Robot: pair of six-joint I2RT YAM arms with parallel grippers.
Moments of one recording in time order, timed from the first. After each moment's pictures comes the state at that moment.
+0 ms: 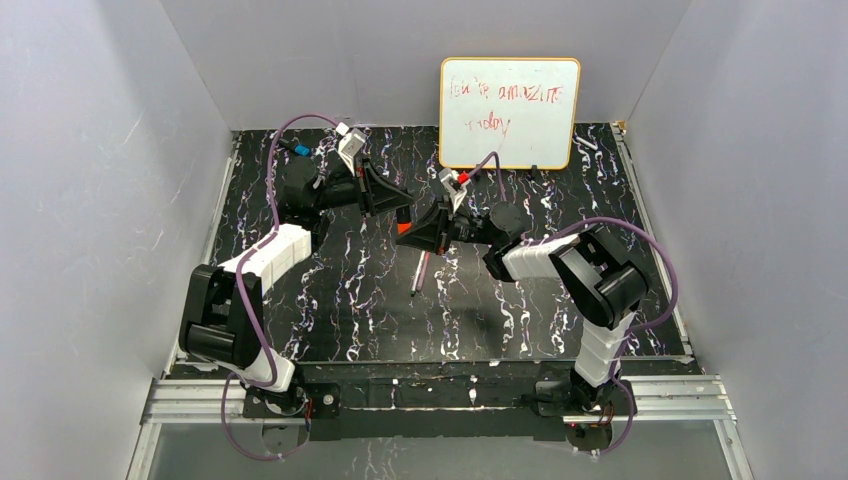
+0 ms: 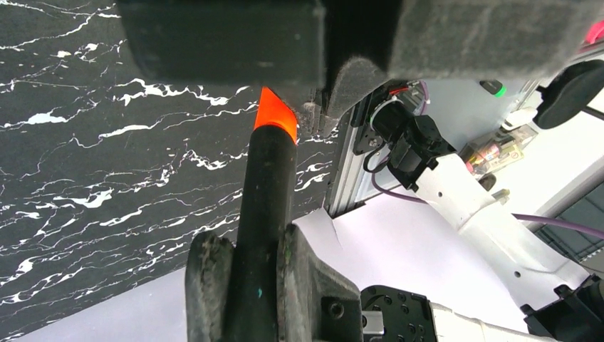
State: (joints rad) left arm -0.26 1.53 0.94 0.76 1.14 -0.64; right arm 0.66 1.84 0.84 1.34 -0.90 0.76
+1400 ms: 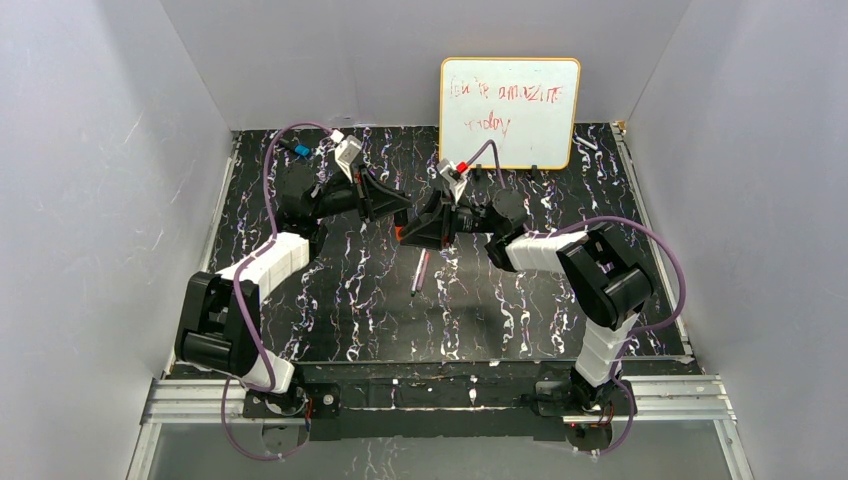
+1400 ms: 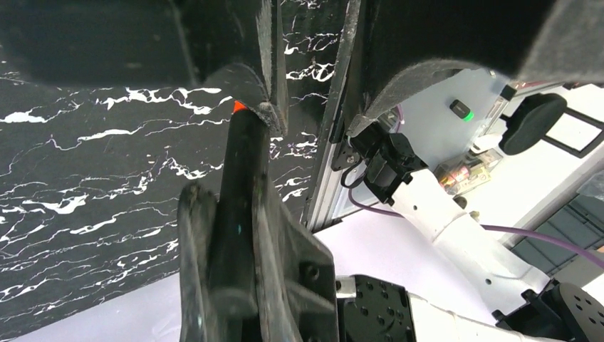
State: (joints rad) left arm -0.26 1.48 0.86 0.77 1.09 -0.62; right arm 0.62 1.82 0.93 1.25 -1.03 0.80
